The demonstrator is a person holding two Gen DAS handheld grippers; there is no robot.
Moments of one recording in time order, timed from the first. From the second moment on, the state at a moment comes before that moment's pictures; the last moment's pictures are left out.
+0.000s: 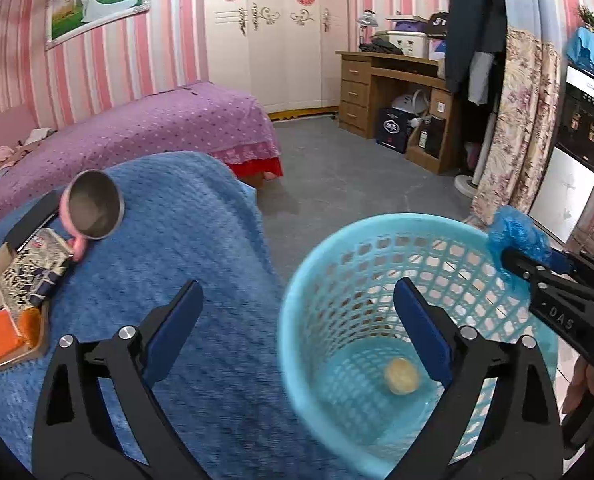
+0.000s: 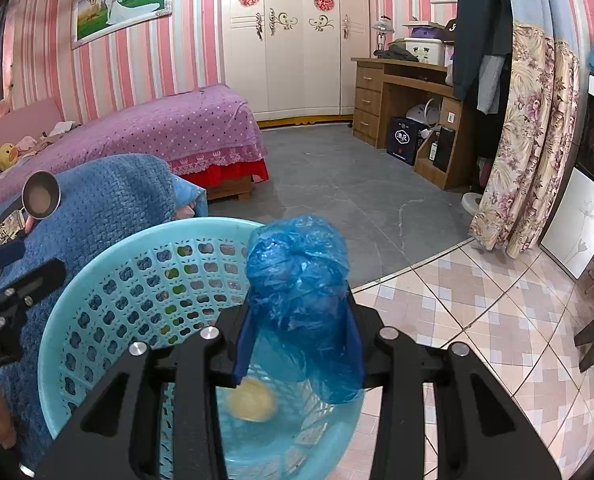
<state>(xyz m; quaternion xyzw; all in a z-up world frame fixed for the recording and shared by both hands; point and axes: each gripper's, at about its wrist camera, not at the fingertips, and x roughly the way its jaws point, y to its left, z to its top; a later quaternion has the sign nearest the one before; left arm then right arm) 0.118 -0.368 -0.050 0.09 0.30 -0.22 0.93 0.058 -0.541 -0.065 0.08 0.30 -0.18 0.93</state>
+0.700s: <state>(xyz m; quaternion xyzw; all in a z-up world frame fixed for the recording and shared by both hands) 0.131 -0.289 -0.033 0.05 0.29 -0.16 0.94 0.071 -0.508 -0.050 0.05 0.28 -0.19 0.94</state>
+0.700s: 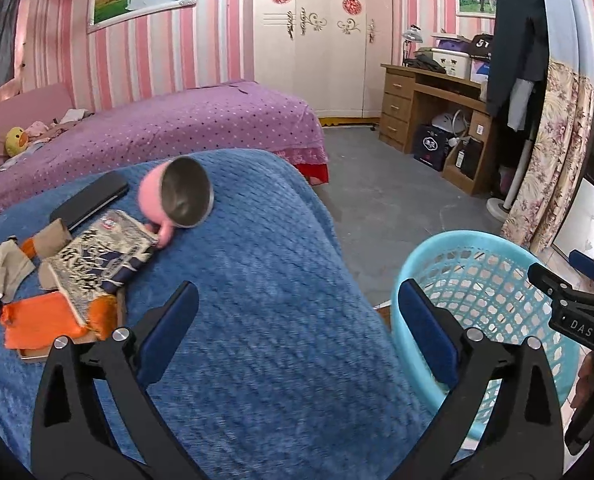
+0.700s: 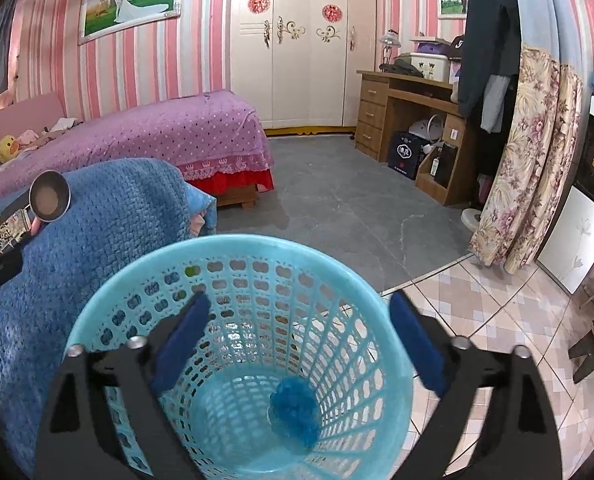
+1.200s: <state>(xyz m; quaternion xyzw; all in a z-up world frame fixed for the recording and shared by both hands) 0.126 -0.188 -0.015 0.05 0.29 -0.10 0.95 0.089 -0.453 -0.026 0.08 0.25 -0.19 0.94</state>
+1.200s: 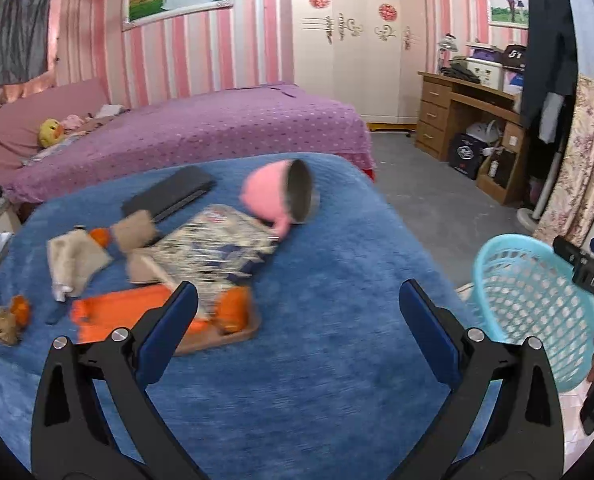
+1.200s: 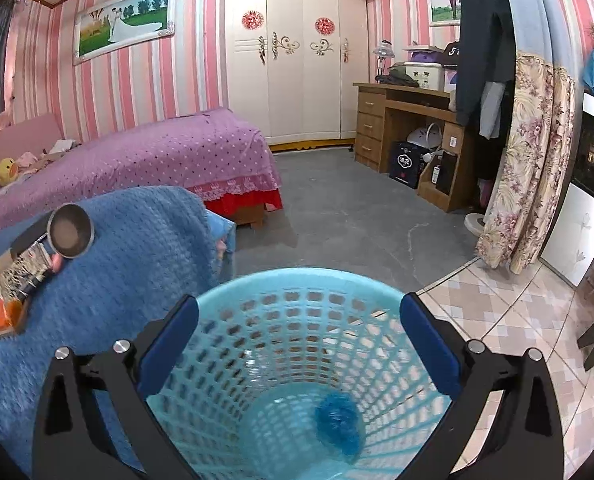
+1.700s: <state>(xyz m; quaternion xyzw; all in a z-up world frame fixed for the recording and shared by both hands) 0.121 -0.027 -0.015 0.03 0.29 0.02 0.96 0.120 -0.354 -0.021 0.06 0.26 -0.15 0.95</state>
